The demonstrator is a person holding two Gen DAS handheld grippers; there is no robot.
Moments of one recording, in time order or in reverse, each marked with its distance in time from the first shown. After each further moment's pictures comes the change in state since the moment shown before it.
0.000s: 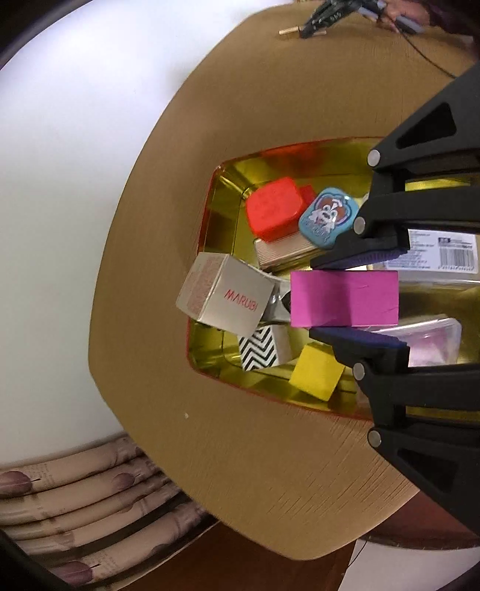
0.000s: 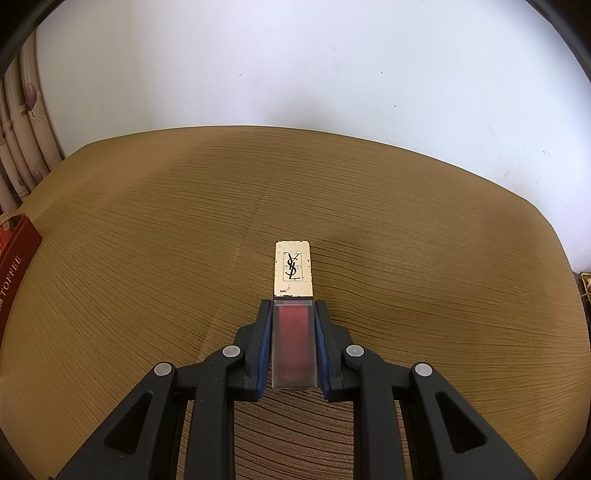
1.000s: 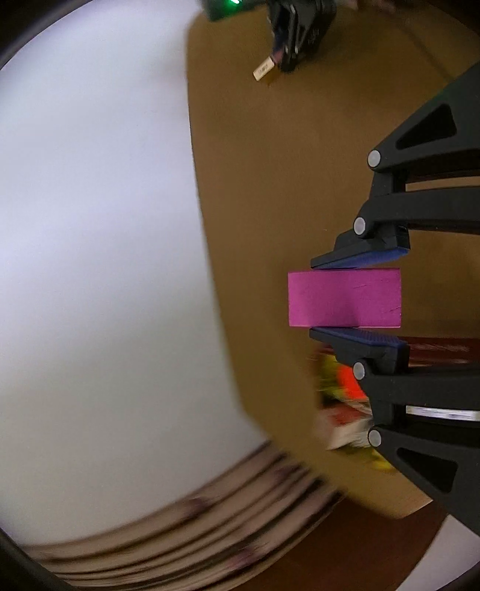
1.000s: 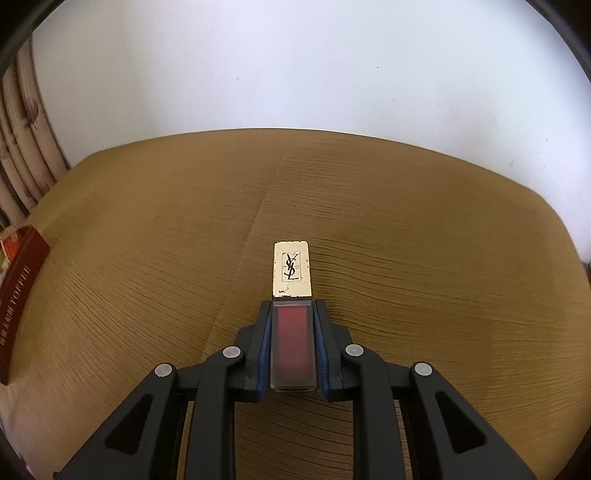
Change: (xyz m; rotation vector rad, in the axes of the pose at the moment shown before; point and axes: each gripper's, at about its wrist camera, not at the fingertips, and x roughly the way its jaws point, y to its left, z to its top) left arm -0.059 -0.206 -0.034 0.297 -0.378 0.151; right arm -0.004 -0.027 0.000 0.025 -0.002 0.035
